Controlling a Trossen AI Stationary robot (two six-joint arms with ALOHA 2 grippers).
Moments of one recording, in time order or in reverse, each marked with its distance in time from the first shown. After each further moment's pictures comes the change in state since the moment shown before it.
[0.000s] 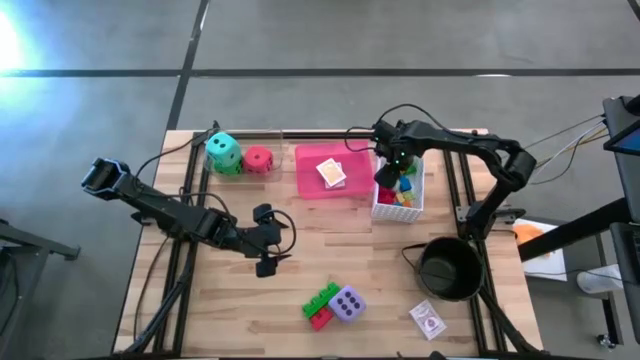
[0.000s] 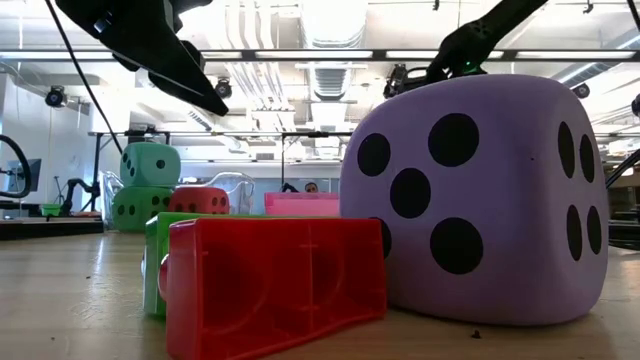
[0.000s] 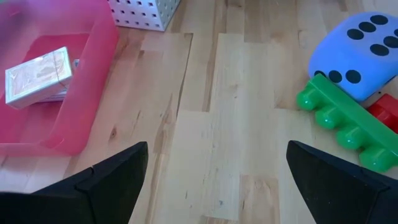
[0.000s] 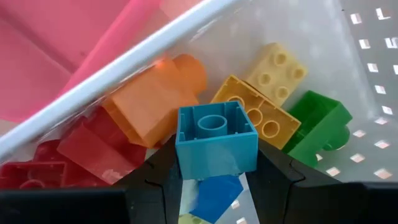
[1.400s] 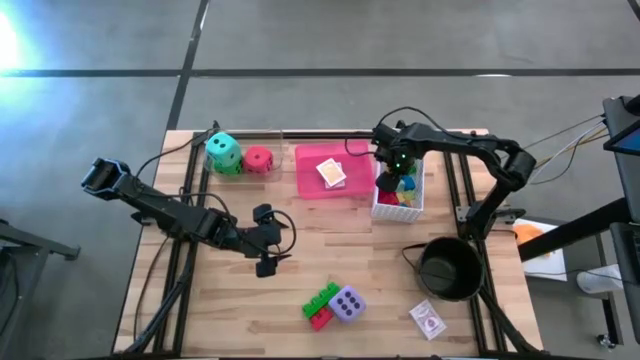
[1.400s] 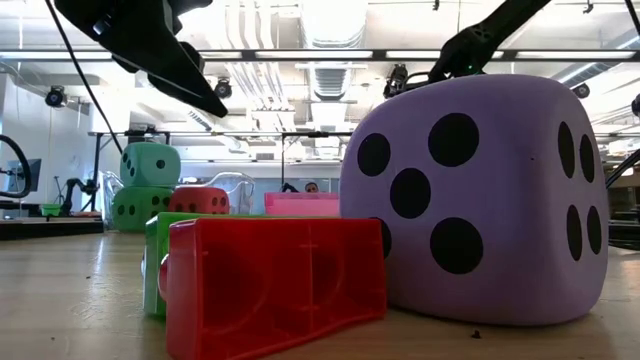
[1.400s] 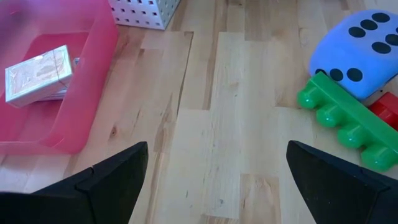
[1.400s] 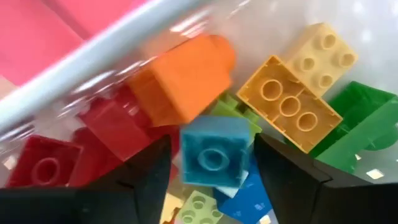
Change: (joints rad) left arm 0.000 0.000 -0.005 0.001 0.000 -0.001; right arm 0.000 0.002 -0.032 0.001 -0.076 -0.032
